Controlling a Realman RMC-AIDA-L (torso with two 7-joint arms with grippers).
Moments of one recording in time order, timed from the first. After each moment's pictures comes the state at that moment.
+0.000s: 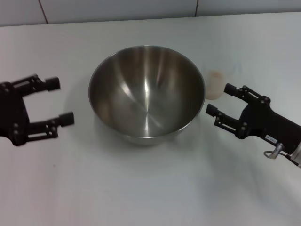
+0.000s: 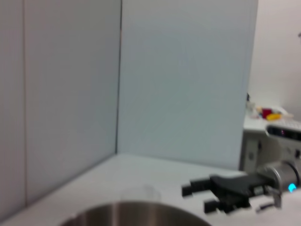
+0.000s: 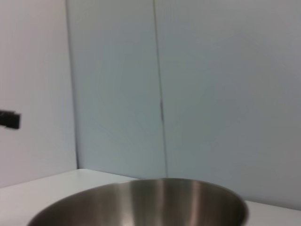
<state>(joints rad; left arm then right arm) -0.25 -1.99 0.90 0.94 1.63 1.77 -1.32 0.40 2.08 -0.04 -0.13 -2.13 -1.51 0.57</state>
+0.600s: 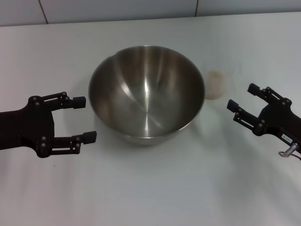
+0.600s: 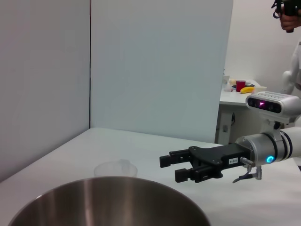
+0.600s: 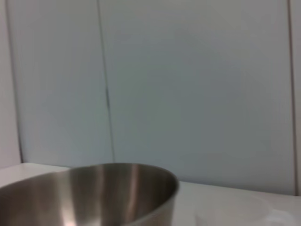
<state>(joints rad) -0.33 -2.03 0.89 0.90 1.79 1.77 -1.29 0.36 2.08 0.07 -0.15 -2.13 -1.46 0.57</state>
